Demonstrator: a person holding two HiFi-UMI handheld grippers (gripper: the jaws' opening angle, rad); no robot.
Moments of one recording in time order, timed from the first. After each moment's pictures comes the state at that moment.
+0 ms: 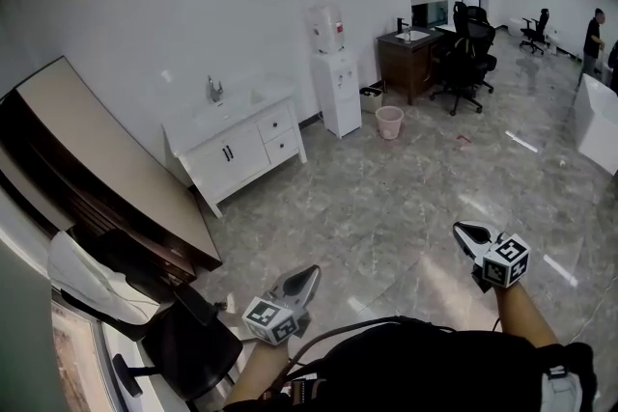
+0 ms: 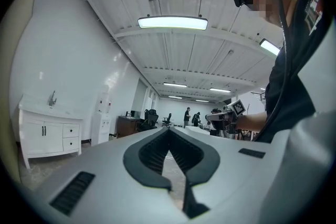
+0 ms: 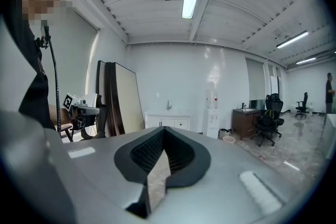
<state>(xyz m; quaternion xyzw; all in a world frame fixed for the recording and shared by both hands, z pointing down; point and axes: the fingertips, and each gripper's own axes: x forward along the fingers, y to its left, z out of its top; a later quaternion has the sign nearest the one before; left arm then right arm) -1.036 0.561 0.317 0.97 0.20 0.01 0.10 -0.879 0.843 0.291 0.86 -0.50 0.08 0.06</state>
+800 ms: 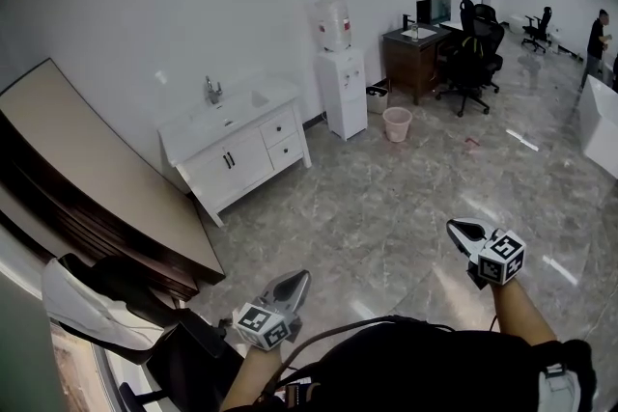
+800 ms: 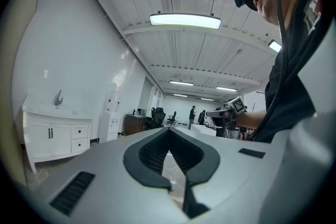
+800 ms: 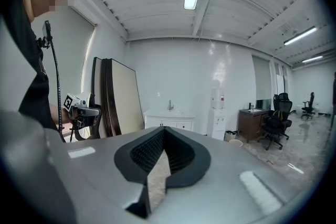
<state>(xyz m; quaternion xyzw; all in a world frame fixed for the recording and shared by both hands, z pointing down) -0.950 0.413 0.332 0.98 0.19 0.02 0.10 -0.777 0.697 0.295 0.85 -0.51 0.09 0.06</state>
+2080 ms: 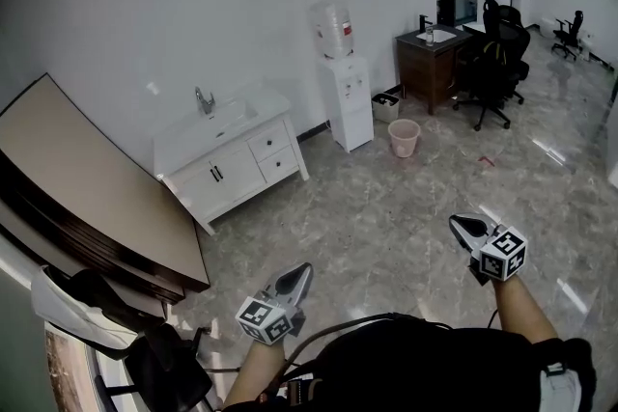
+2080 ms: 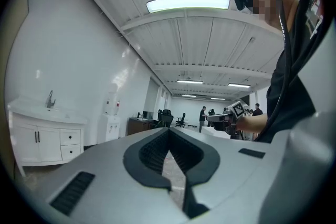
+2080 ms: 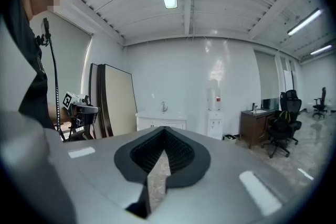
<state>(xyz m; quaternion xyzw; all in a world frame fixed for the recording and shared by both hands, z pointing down) -0.649 0.554 0.331 0.99 0.14 0.01 0.09 -0.448 0.821 0.314 0.82 -0.56 0.08 0.05</state>
